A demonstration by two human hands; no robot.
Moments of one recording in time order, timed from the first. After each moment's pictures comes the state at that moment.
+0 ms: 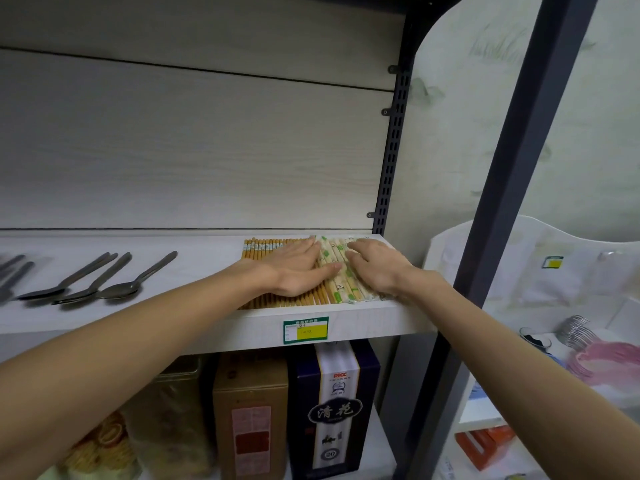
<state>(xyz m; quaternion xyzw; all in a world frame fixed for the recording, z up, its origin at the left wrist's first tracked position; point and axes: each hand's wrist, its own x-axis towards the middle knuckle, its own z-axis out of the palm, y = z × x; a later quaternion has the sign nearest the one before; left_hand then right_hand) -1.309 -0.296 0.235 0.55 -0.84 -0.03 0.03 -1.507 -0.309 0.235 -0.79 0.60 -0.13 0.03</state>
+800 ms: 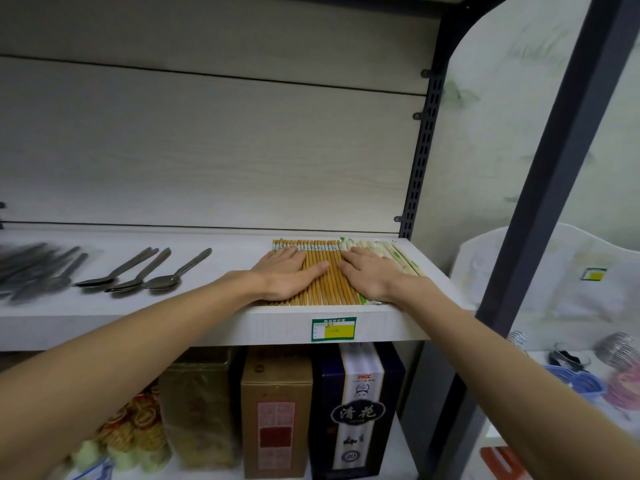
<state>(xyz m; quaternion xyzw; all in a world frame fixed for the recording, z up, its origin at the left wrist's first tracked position) -1.254 -0.291 0.216 0.63 -0.77 -0.06 0.07 -1.454 -0.313 0.221 -0.81 0.58 -0.06 0.06</state>
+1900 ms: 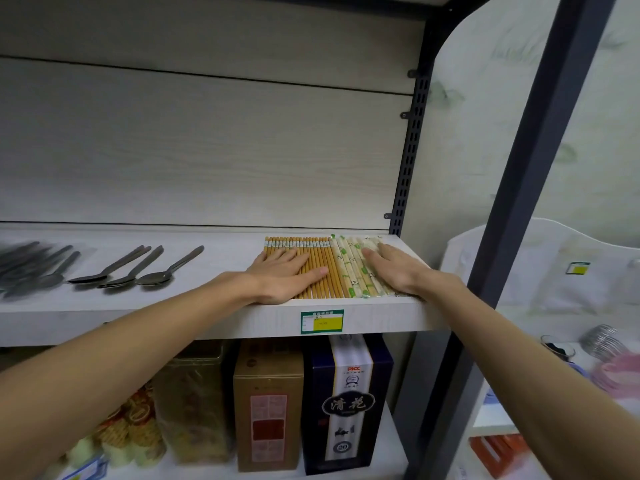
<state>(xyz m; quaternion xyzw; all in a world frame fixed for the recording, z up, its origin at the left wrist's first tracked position) -1.263 -0.275 0.216 0.62 -0.78 -0.06 0.03 -1.517 -0.309 0.226 -0.76 0.63 -0.11 0.11</state>
